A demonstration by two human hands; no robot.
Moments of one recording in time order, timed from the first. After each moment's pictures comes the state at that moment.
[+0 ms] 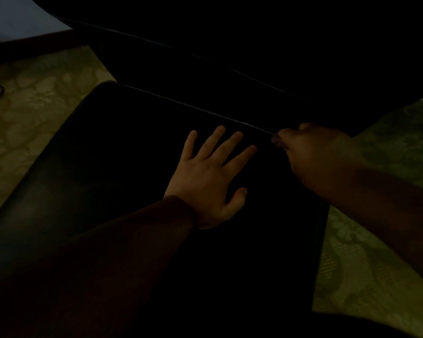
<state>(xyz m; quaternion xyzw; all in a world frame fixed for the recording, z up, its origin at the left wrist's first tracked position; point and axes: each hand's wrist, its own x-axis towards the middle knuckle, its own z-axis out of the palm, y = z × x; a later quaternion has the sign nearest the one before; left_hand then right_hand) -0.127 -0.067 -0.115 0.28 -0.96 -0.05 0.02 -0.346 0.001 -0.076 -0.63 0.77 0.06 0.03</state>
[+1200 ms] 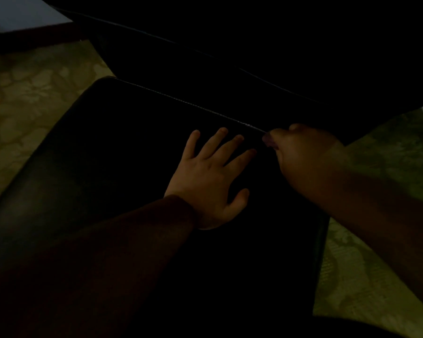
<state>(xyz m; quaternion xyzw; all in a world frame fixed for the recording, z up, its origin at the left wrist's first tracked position) -0.129 -0.069 -0.115 0.29 -0.96 -0.06 0.02 -0.326 -0.015 -0.074 -0.63 0.77 0.04 0.05</state>
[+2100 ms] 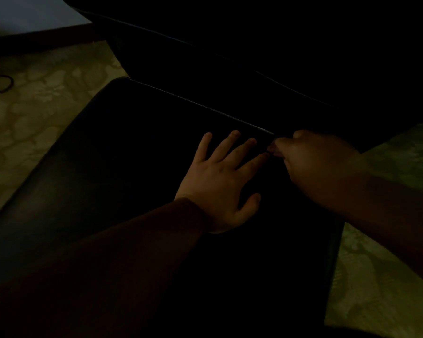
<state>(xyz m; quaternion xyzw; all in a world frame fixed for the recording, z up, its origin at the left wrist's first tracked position) -0.128 -0.068 -0.114 0.28 -0.96 -0.06 0.02 -0.313 -0.019 -0.061 -0.65 0.75 0.11 0.07</state>
